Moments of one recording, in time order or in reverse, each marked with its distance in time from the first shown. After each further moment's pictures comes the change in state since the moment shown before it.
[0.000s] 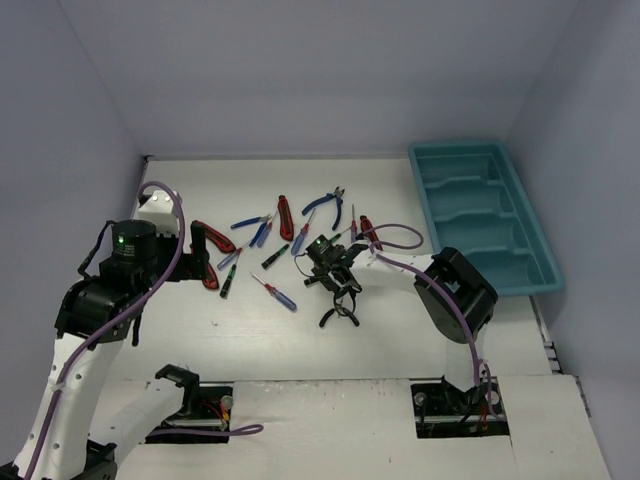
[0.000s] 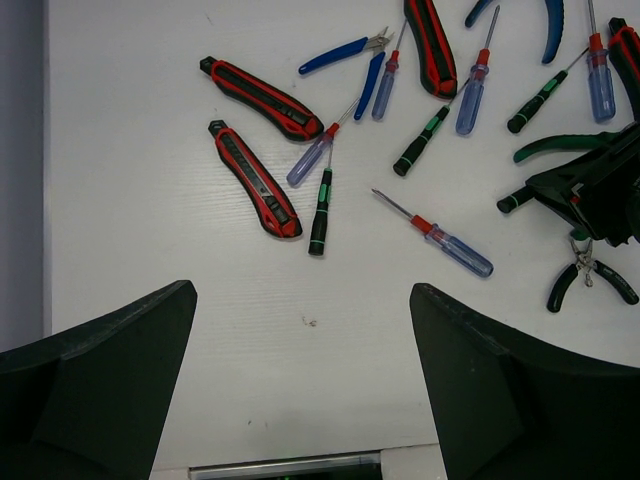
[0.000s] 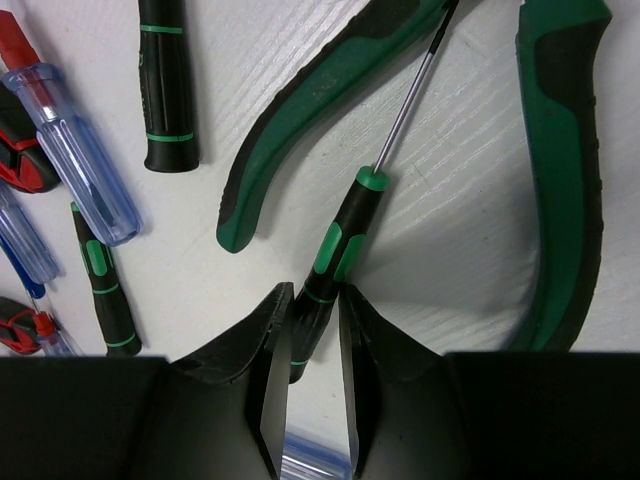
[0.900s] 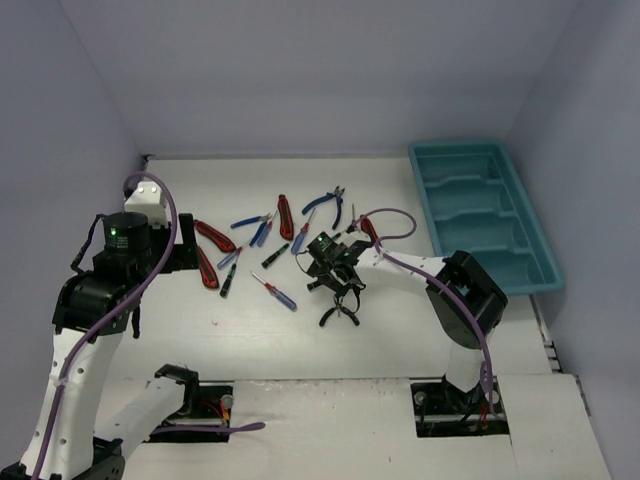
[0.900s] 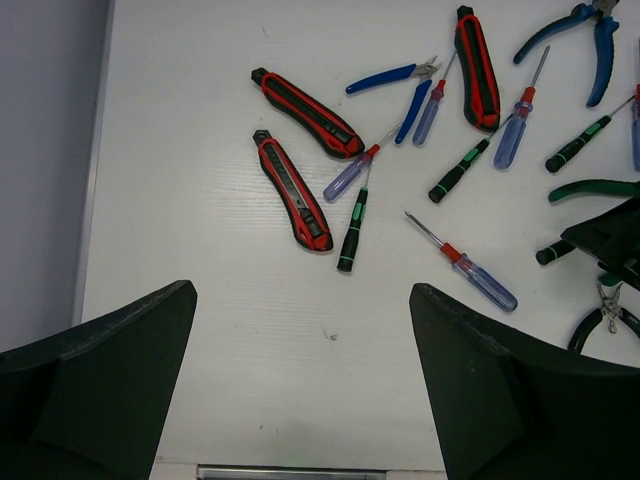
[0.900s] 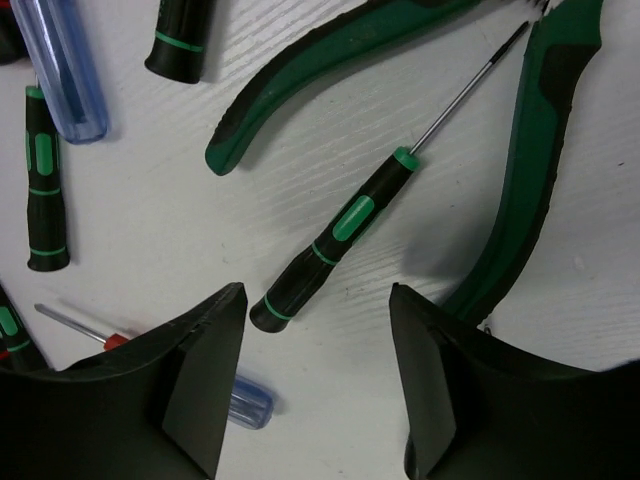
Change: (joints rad) left arm 0.072 0.030 0.040 0.003 -0.050 -0.006; right arm 0.000 -0.073 0.011 -0.077 -0.054 -0.304
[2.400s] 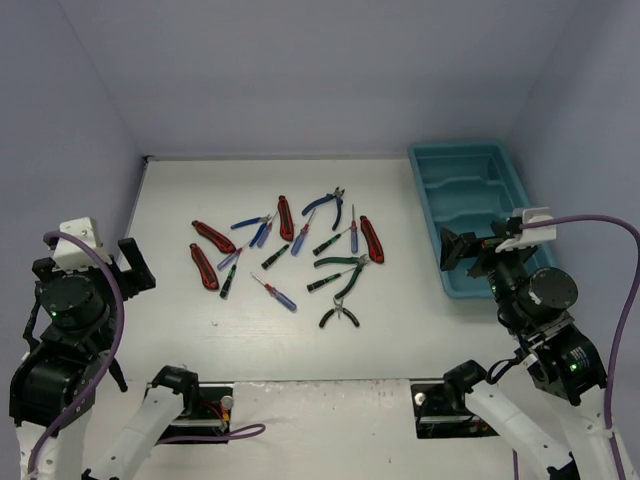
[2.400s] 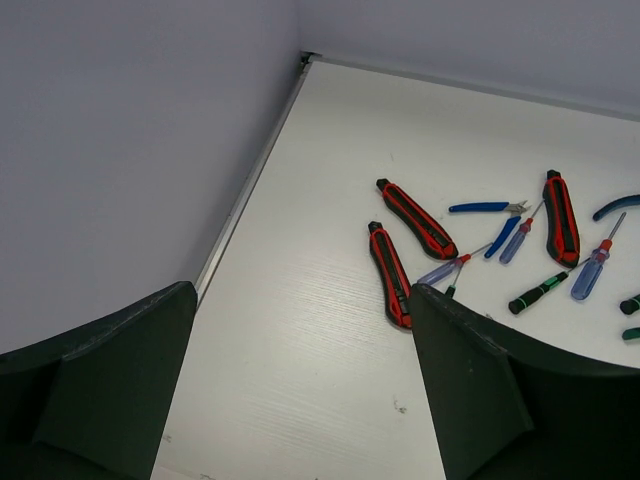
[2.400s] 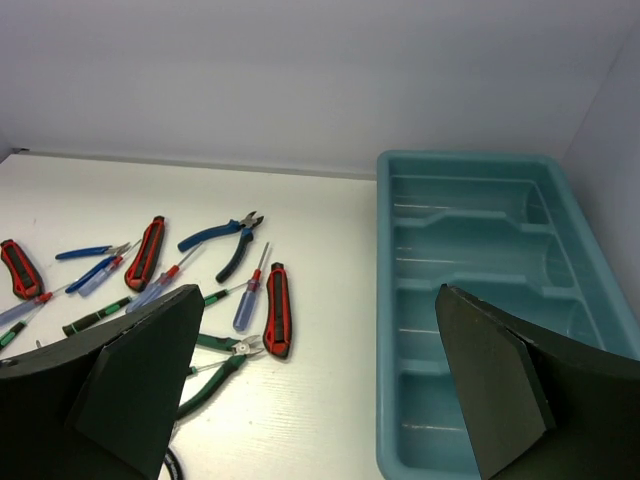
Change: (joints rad) left arm 0.000 -0.270 -0.011 0.051 -0.308 0.049; right arm -0.389 -1.269 -0.097 -0.043 -0.032 -1.264
